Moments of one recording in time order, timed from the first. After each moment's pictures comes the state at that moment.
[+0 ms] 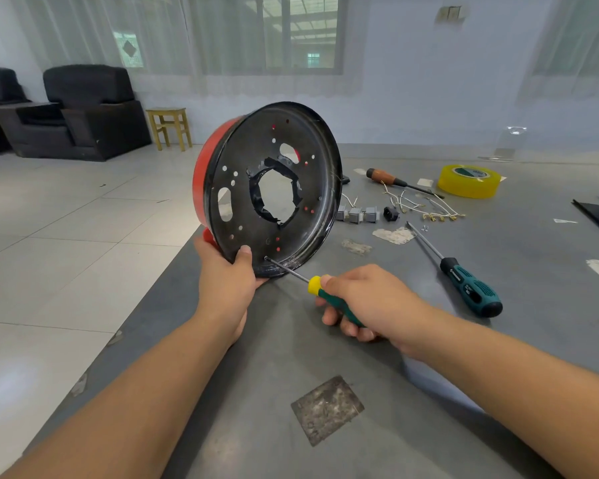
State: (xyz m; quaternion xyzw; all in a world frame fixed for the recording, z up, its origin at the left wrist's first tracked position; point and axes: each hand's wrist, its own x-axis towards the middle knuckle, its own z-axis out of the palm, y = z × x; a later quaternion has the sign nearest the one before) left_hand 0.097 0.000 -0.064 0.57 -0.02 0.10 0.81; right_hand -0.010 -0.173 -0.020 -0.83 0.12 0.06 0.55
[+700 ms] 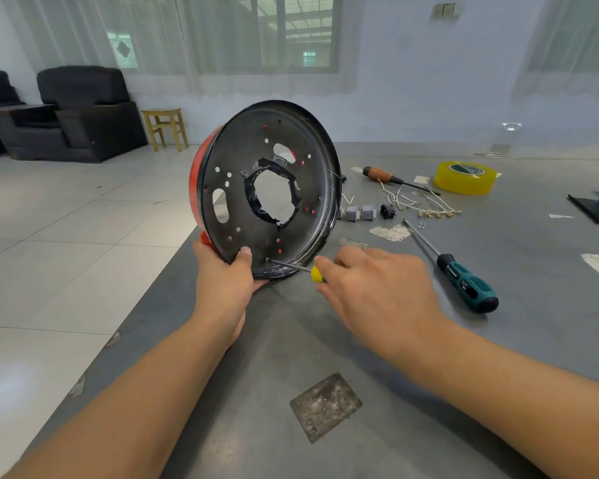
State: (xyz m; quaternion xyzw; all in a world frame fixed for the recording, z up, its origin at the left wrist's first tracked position) left_hand 0.091 0.000 -0.063 0.57 -0.02 0.09 0.81; right_hand -0.031 -0.170 -0.016 -0.94 -0.07 -0.30 -0.13
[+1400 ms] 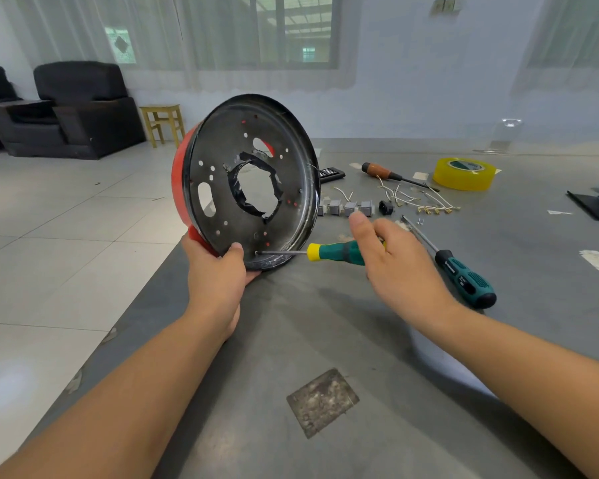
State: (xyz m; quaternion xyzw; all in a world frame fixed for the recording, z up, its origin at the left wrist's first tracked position) left_hand 0.094 0.004 -0.059 0.57 0.01 0.11 0.81; right_hand -0.011 -0.199 -0.012 -0.88 0.10 -0.23 0.40
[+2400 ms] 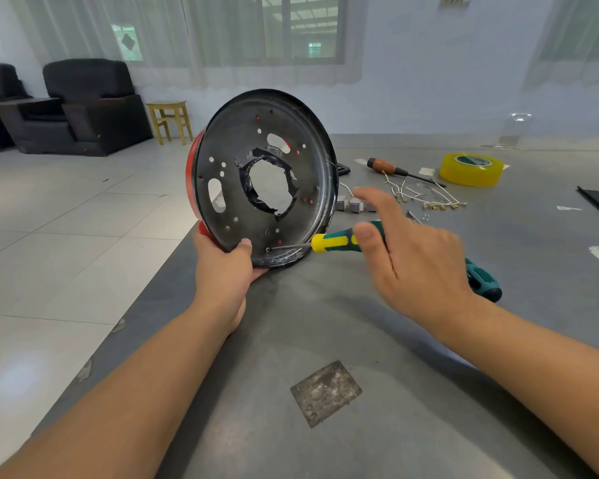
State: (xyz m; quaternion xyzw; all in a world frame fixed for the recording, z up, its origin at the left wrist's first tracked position) left_hand 0.092 0.003 -0.058 0.57 0.02 0.08 0.82; right_hand -0.021 -0.207 -0.010 -0.90 -0.07 -0.42 0.10
